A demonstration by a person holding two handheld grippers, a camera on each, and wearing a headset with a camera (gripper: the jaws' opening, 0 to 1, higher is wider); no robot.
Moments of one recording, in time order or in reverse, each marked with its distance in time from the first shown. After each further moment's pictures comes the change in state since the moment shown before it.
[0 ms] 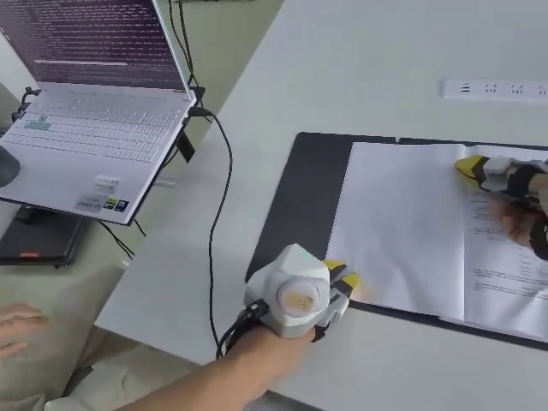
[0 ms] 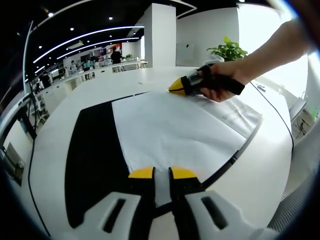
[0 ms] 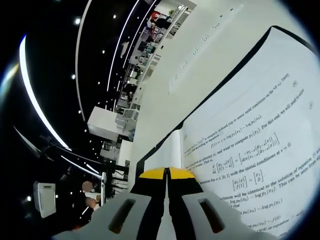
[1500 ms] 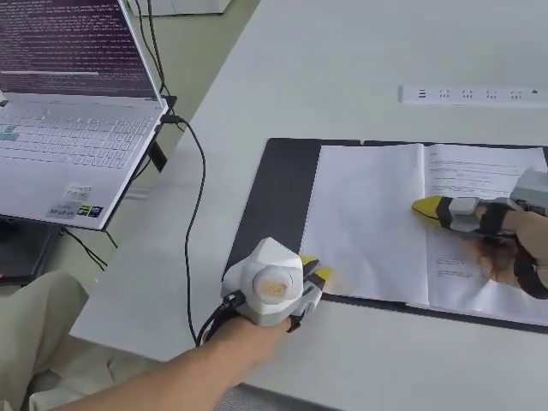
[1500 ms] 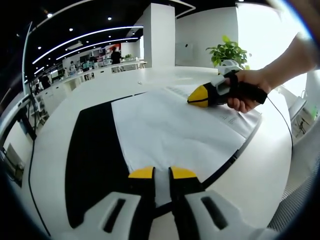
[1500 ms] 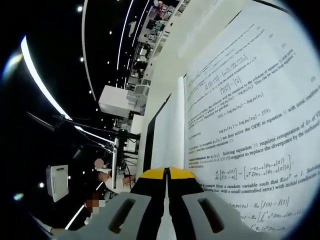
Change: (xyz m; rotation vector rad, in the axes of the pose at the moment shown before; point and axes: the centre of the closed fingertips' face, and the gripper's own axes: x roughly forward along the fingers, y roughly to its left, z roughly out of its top) left arm 0.001 0.000 -0.001 0.007 0.000 -0.002; right arm -0.056 0.009 -0.078 -0.005 0.220 0.109
